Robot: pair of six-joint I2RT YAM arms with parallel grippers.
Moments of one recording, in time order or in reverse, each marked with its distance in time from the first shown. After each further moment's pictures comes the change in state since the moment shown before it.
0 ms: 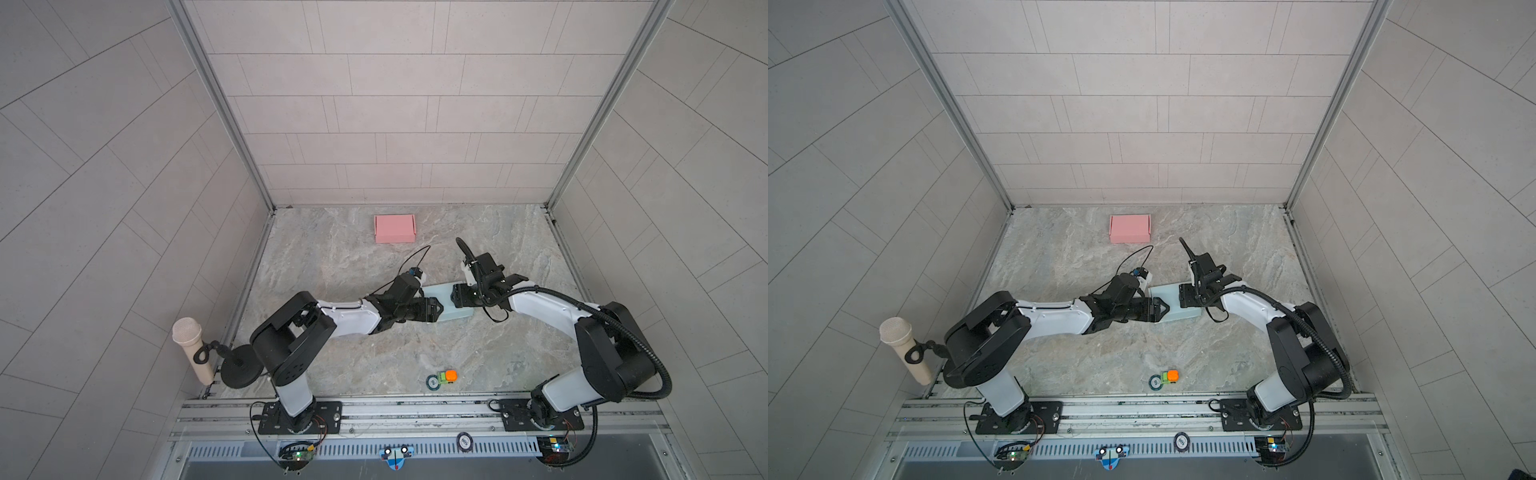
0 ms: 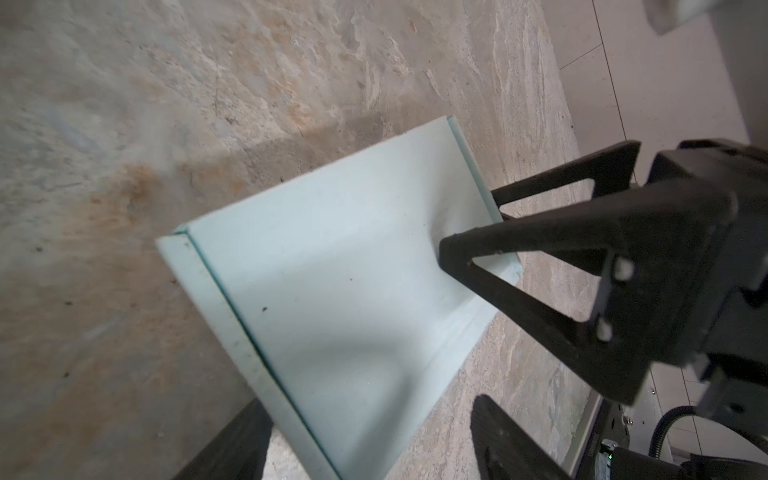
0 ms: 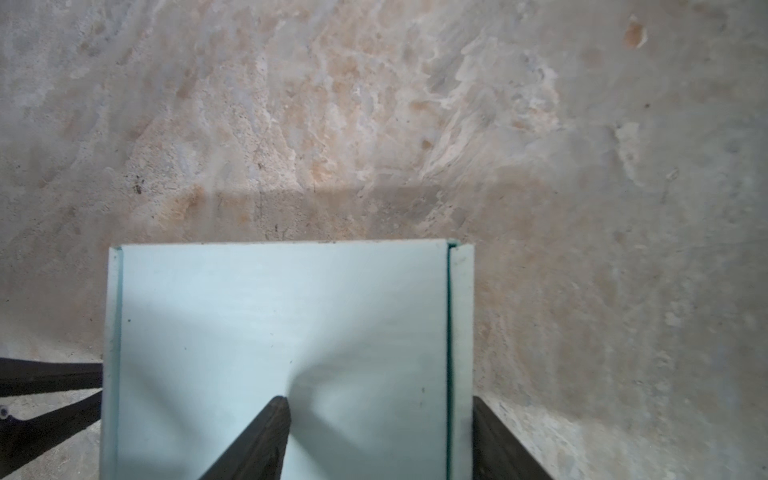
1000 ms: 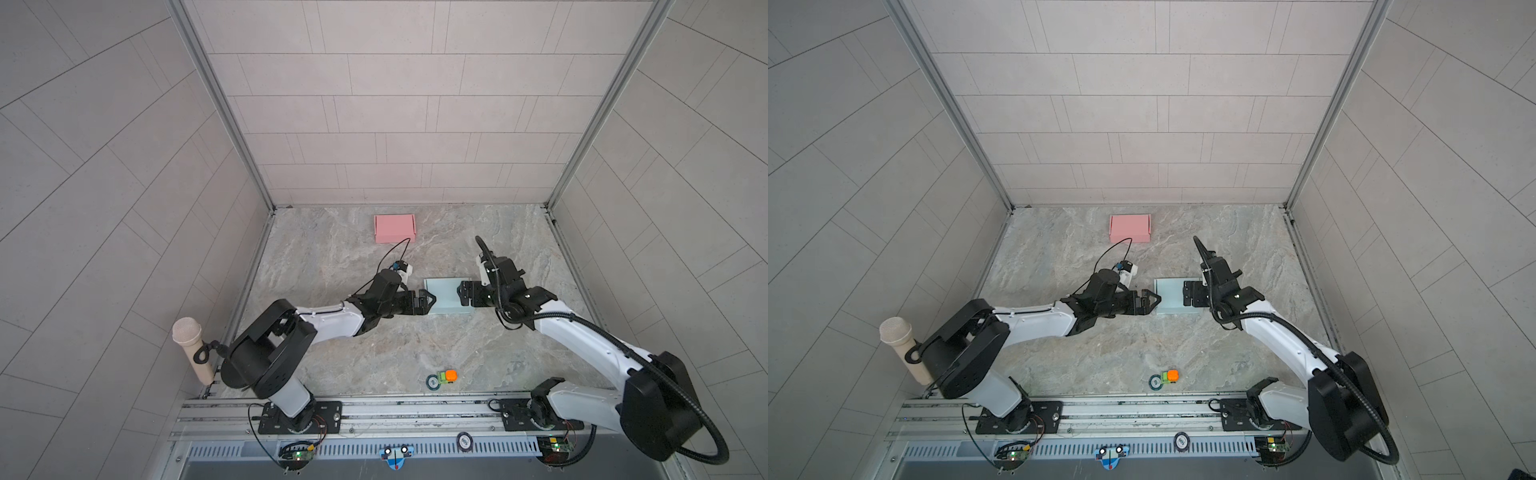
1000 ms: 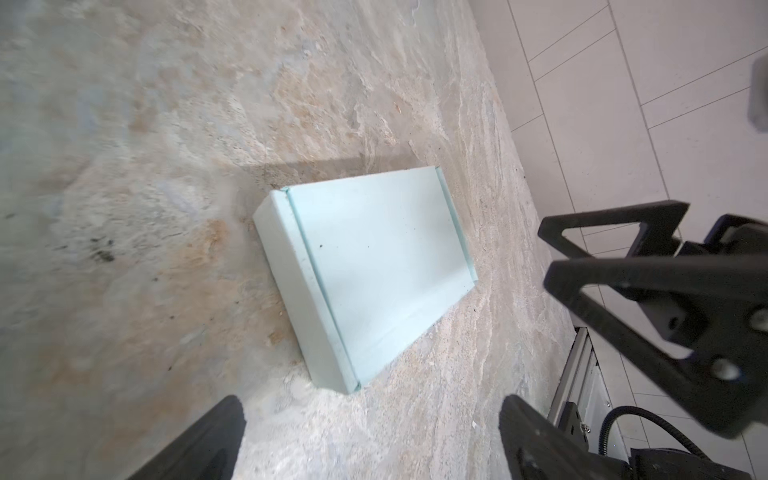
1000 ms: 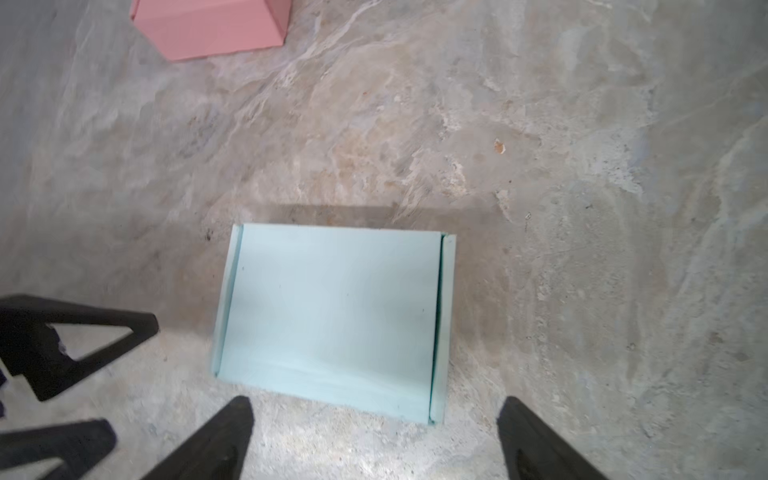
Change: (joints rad) left arm 0.089 -0.194 -0.177 0.106 0.047 -0.004; right arm 0.054 -0.352 -0.126 -0.030 0.118 0.047
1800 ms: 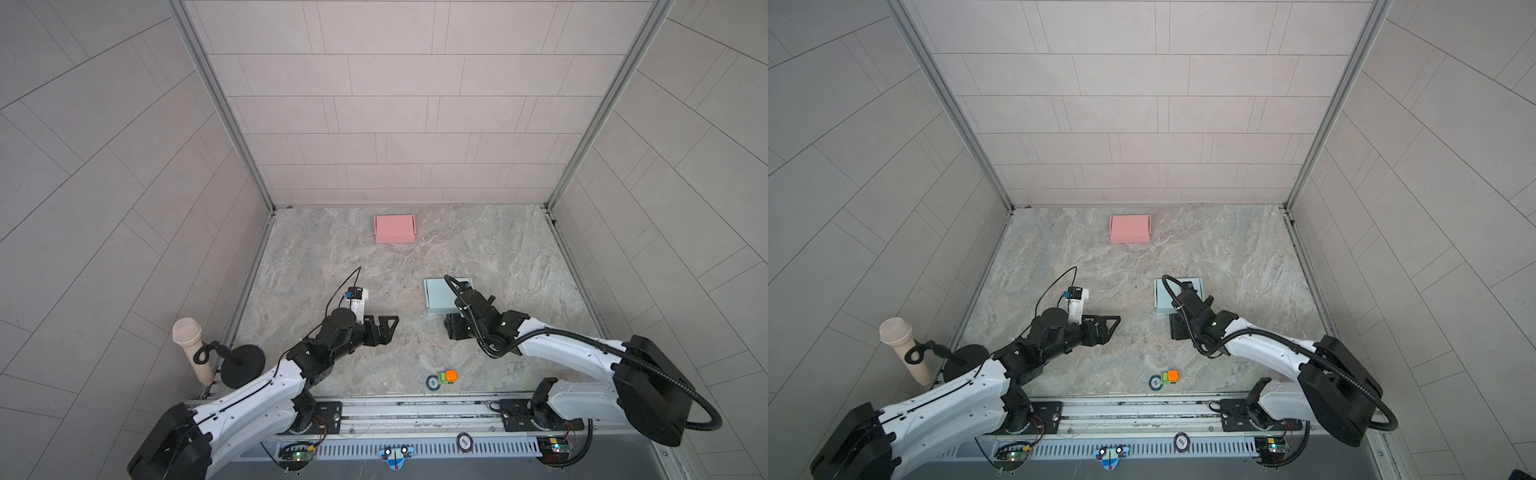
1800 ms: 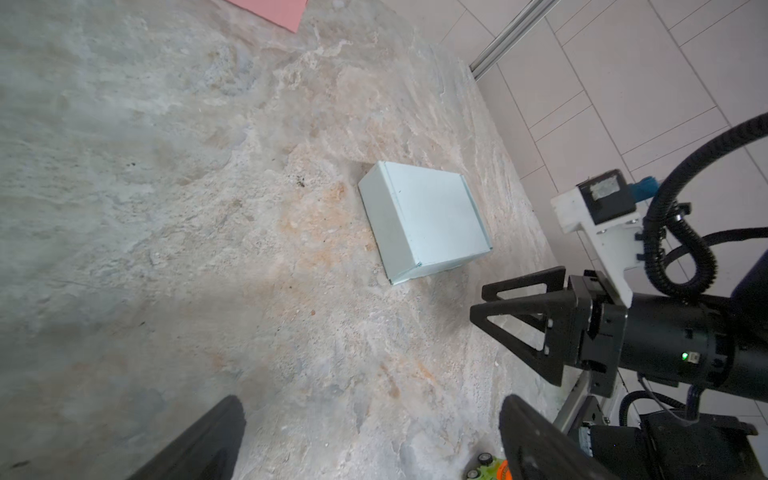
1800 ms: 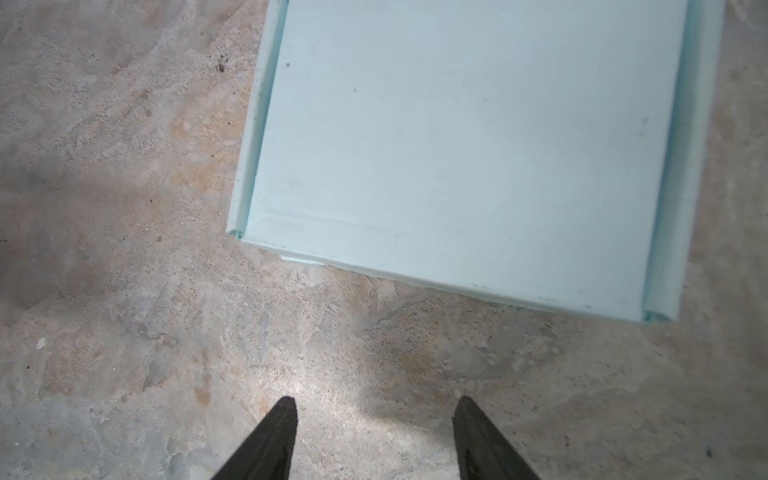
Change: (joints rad) left arm 0.011 -0.704 -0.414 -0.200 -0.195 -0.012; right arm 0.278 0.127 -0.122 0.128 0.093 0.181
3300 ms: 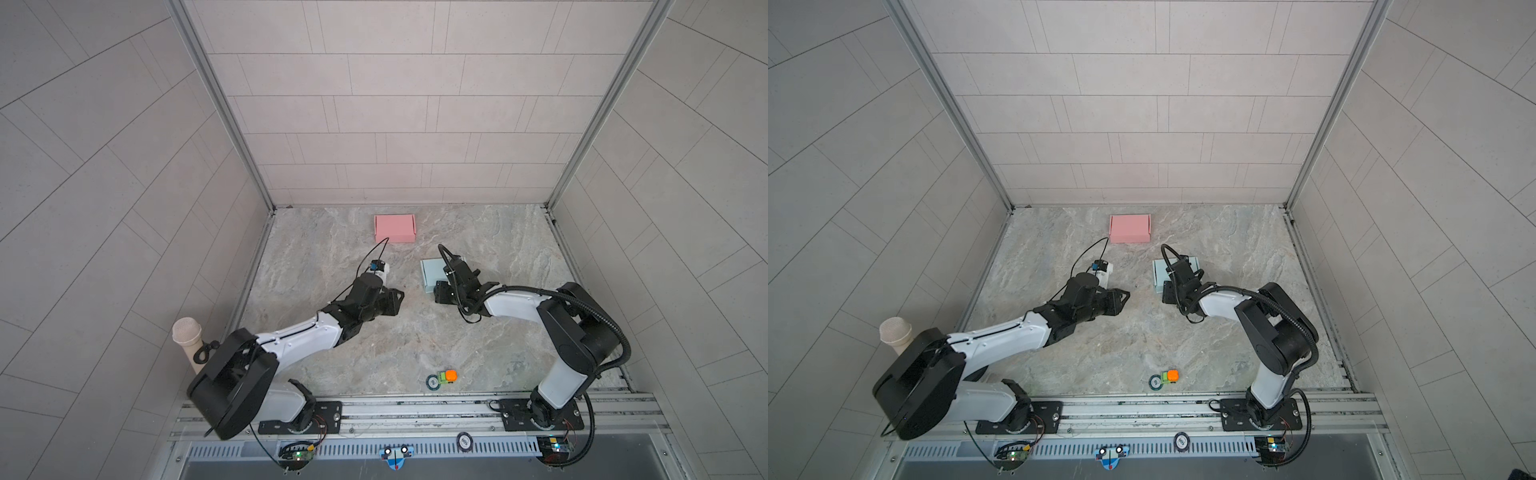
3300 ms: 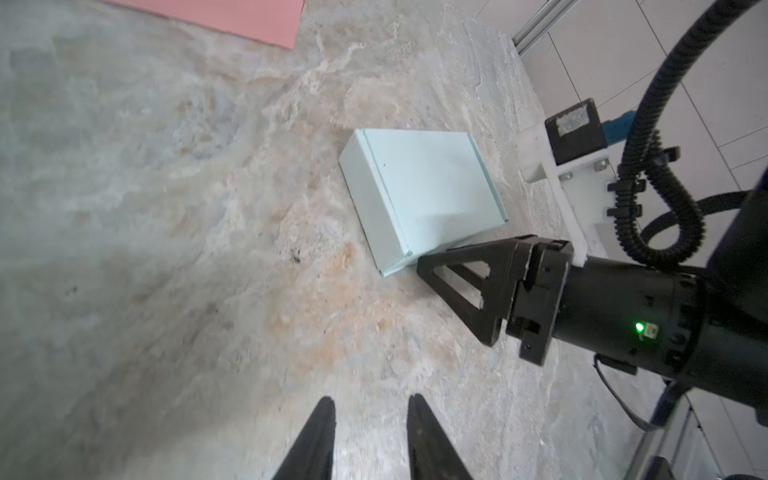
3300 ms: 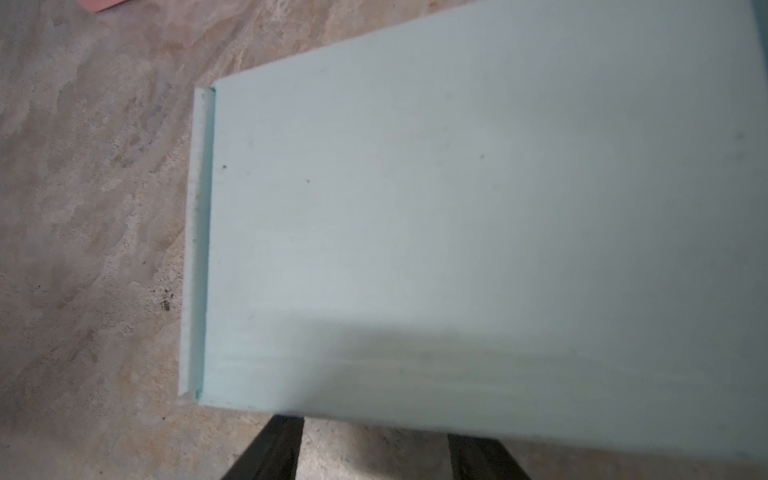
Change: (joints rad) left arm 0.068 0.571 0.389 0.072 0.025 0.107; right arm -0.196 0.429 0.247 0.263 -0.040 0.000
